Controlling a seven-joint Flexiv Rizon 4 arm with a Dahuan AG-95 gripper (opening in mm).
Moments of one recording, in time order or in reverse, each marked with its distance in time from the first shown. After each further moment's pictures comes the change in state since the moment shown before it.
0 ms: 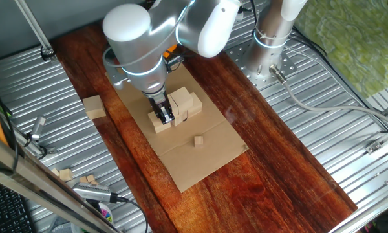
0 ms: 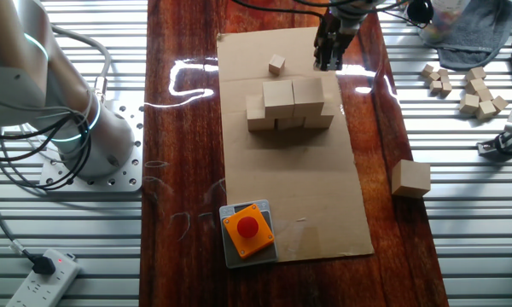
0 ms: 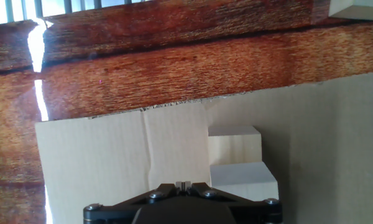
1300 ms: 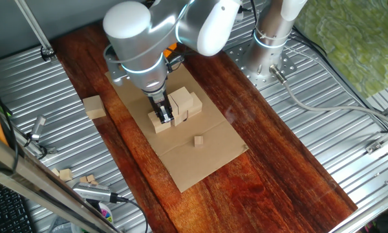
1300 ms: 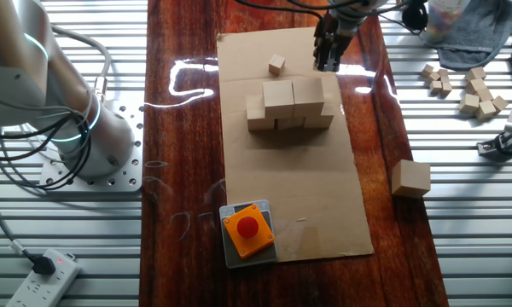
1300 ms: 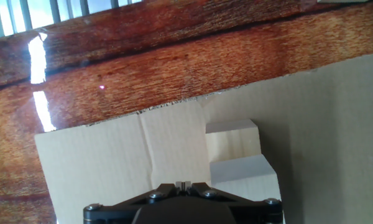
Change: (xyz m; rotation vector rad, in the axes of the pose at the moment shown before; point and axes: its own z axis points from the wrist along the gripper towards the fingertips) arm -0.002 0.001 0.000 -0.016 0.004 0.094
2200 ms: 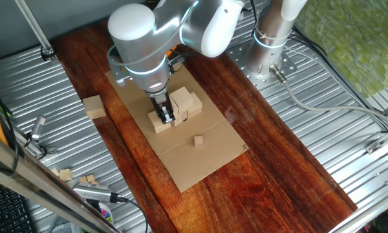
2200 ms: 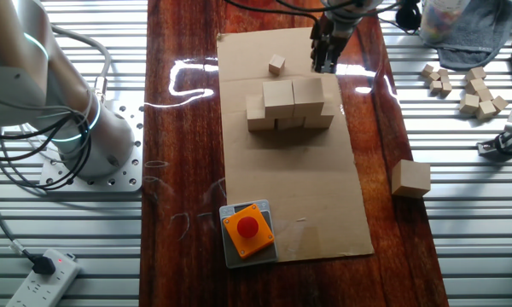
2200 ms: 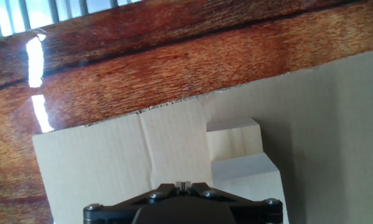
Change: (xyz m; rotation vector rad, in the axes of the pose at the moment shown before) arm 0.007 -0.004 0.003 0.004 -0.009 -0.040
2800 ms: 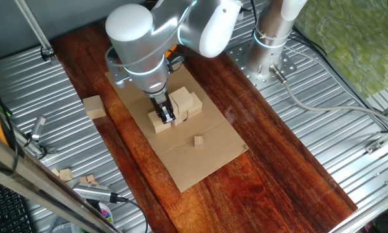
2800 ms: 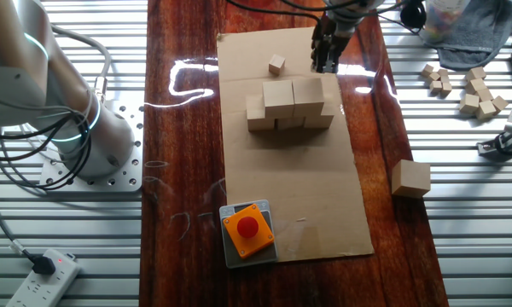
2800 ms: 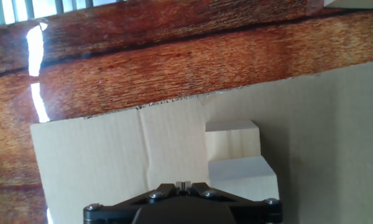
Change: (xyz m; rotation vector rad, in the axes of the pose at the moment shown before) arm -0.001 0.000 0.000 -0.004 0.015 -0.029
